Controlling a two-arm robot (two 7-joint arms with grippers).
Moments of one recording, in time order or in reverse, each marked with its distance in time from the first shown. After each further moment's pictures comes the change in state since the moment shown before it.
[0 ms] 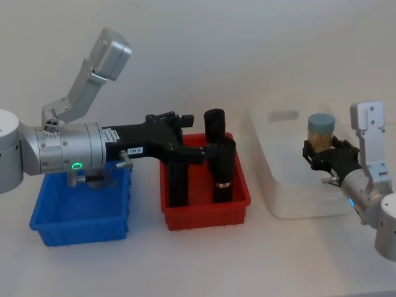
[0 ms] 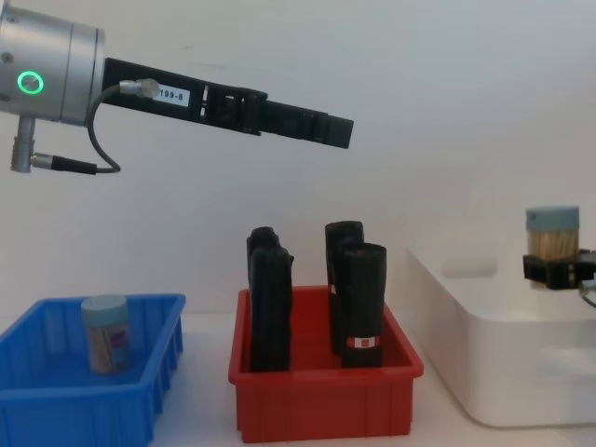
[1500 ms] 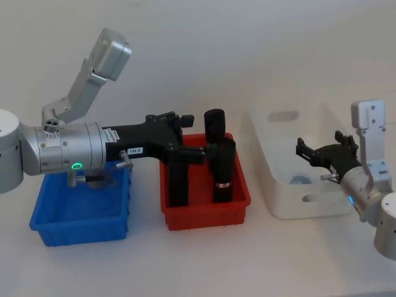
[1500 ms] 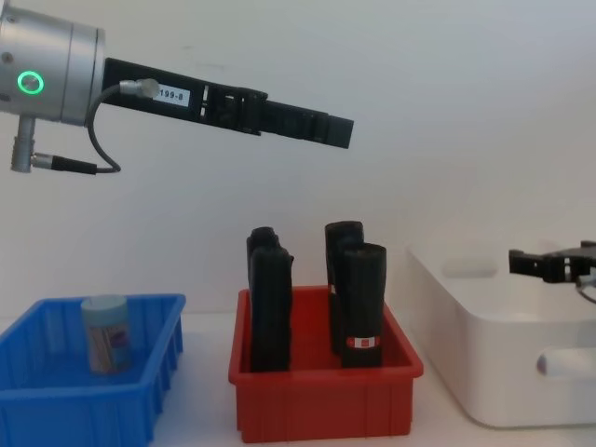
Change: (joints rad) left arm 0.000 0.000 0.000 0.000 0.000 0.000 0.000; right arm 0.018 -0.012 0.012 0.041 -0.009 -0.053 0.027
